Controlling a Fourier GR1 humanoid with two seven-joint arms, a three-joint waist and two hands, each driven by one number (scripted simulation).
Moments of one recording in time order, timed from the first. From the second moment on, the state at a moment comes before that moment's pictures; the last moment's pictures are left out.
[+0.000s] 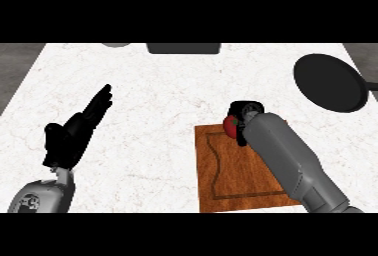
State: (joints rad) left arm -0.16 0.21 -0.05 -1.62 -0.04 -0.09 0.25; right arm -0.82 -0.13 0.39 -0.70 0.62 0.65 0.60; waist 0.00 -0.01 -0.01
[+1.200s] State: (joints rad) left arm -0.07 0.21 -0.02 -1.63 -0.05 -0.09 0.20; right arm -0.18 -0.53 0.23 -1.78 0.71 -0.03 0.17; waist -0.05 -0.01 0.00
